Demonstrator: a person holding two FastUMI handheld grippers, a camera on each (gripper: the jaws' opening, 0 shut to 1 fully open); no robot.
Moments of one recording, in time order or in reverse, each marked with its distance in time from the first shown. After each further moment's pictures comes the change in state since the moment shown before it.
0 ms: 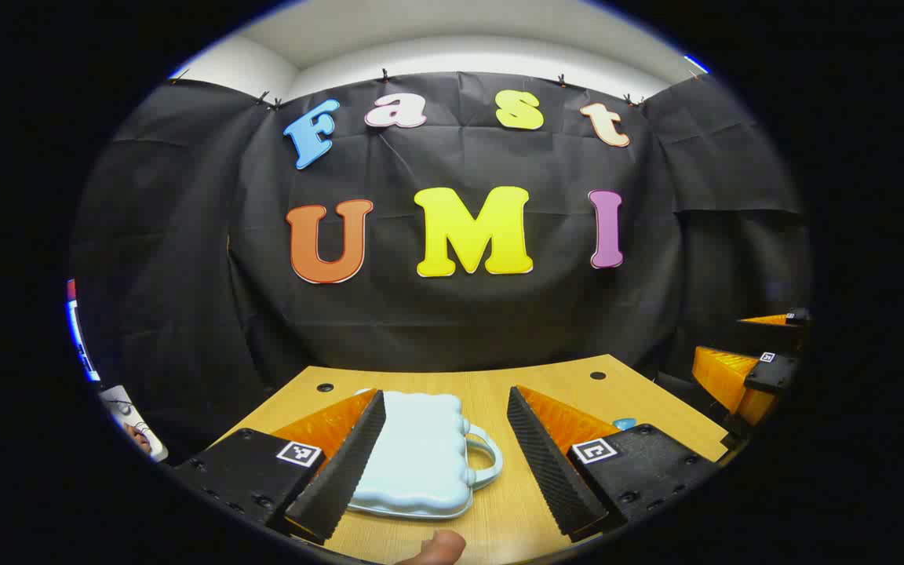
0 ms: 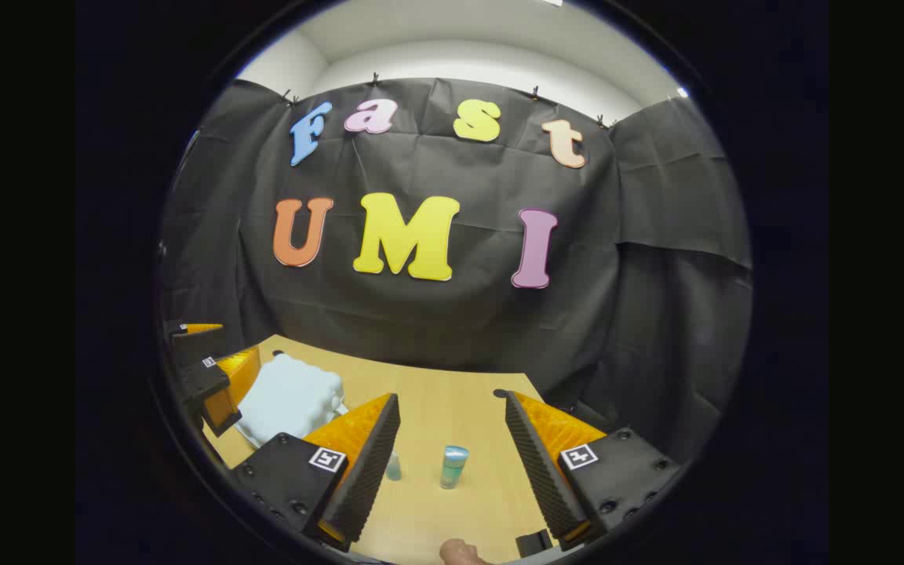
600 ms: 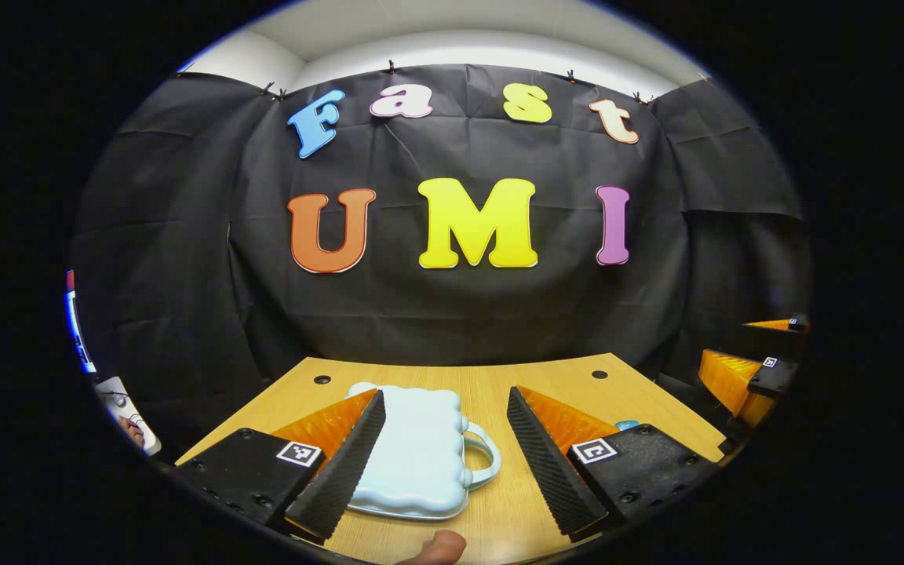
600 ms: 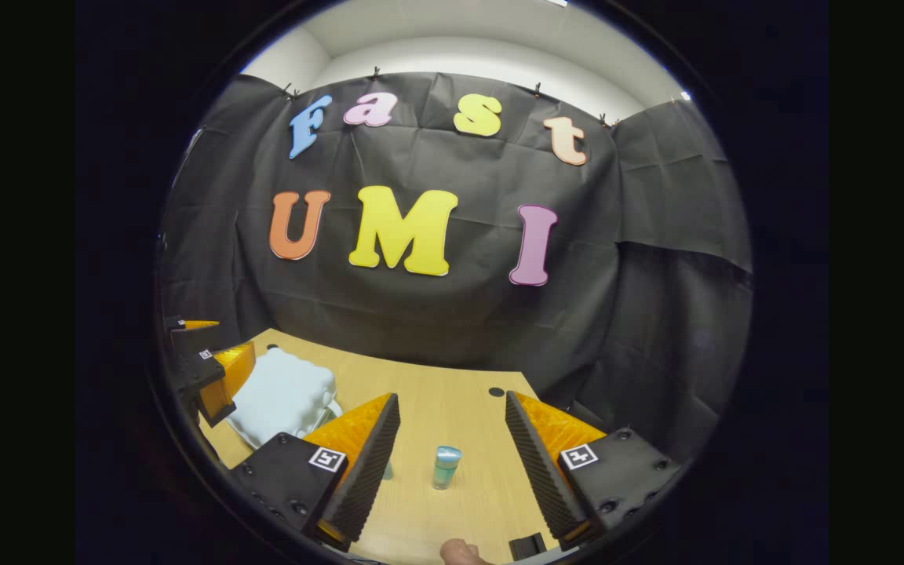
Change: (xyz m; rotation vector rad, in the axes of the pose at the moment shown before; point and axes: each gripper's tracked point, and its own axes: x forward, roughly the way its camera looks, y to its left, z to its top) left arm 0.010 0.003 -0.011 -0.016 0.034 0.015; right arm 0.011 -0.008 -0.004 -0.008 0.012 -0.008
